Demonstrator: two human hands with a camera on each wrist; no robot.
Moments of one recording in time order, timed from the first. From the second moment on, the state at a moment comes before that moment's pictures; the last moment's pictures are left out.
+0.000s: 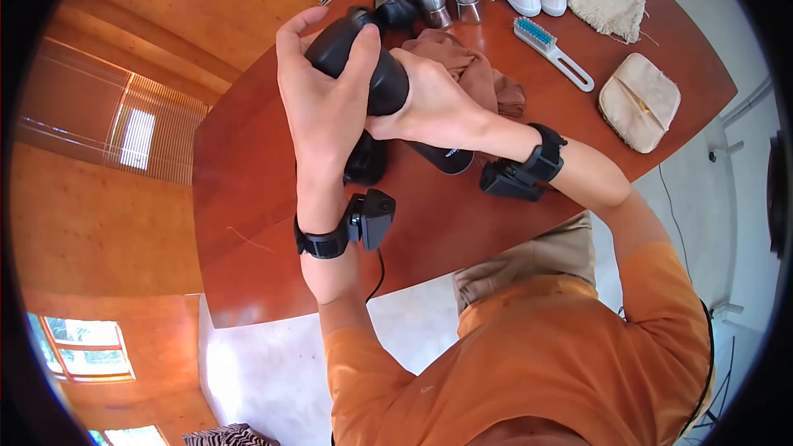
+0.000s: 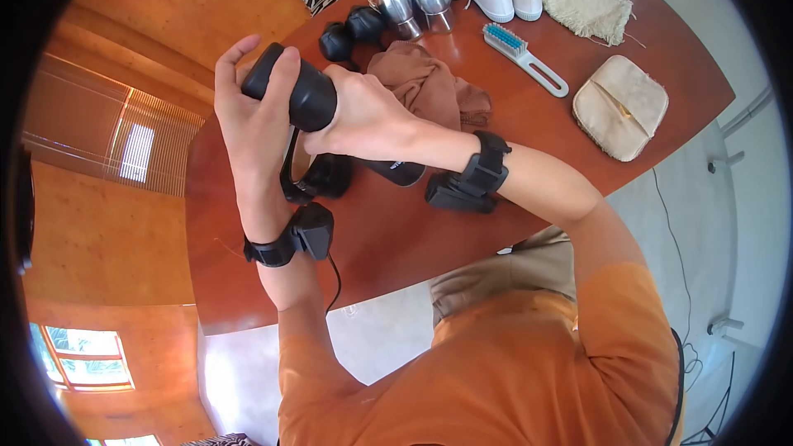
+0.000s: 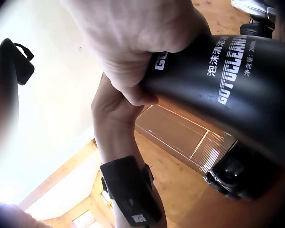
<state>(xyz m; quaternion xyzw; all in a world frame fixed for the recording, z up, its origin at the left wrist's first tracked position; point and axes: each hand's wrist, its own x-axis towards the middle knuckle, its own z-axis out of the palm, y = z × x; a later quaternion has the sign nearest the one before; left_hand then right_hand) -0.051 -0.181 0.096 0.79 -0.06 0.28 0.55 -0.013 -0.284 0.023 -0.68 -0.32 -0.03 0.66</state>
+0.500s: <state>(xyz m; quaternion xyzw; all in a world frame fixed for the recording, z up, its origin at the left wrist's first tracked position) -0.066 -0.118 0.136 0.72 0.04 0.46 0.51 -0.023 -0.303 0.045 -0.73 -0.30 0.00 0.61</state>
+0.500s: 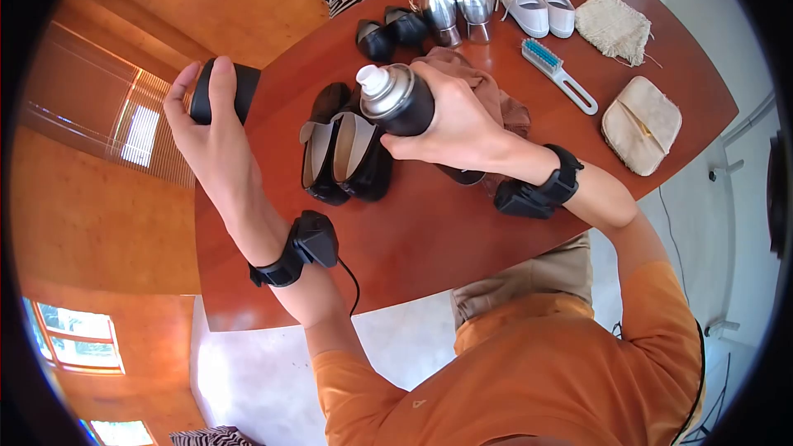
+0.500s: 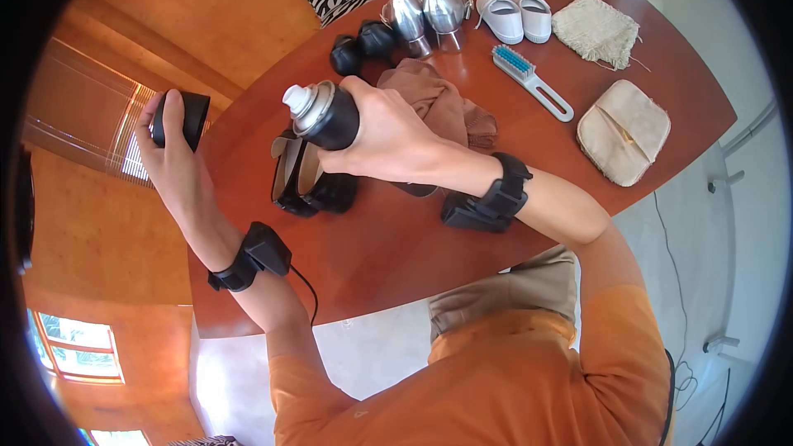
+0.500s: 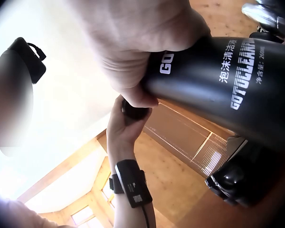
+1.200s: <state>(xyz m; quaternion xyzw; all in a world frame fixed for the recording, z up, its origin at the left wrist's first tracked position) -0.081 -0.067 0.080 0.70 0.04 0.38 0.61 0.035 -0.303 0.038 -0.75 -0.40 0.01 0.52</state>
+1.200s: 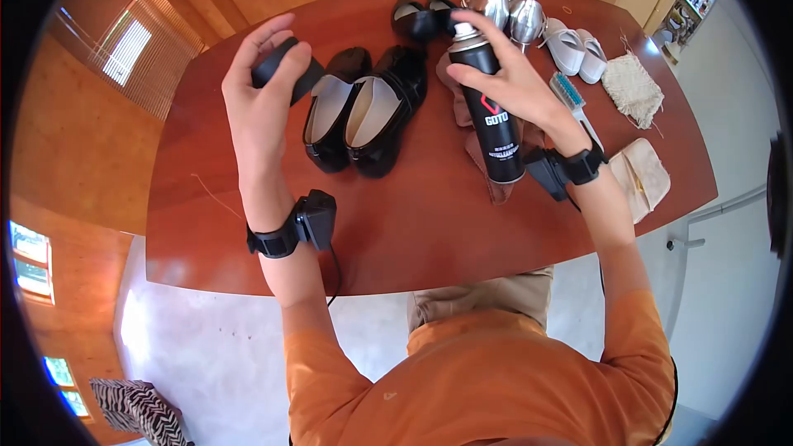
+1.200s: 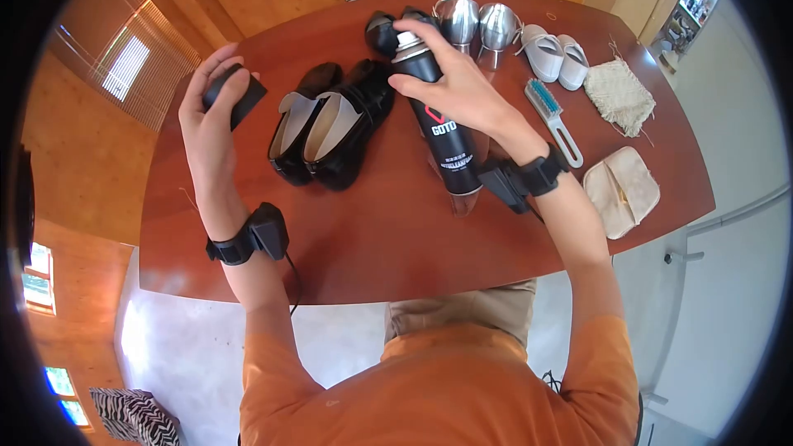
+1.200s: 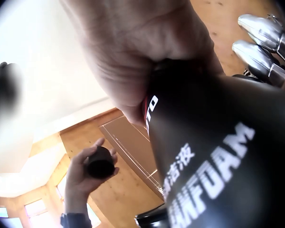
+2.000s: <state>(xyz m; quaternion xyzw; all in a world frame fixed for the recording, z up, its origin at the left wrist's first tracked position) -0.102 -0.038 0.085 0.78 0.11 0.34 0.51 0.095 -0.252 -0.003 -0.87 -0.35 0.10 0.34</state>
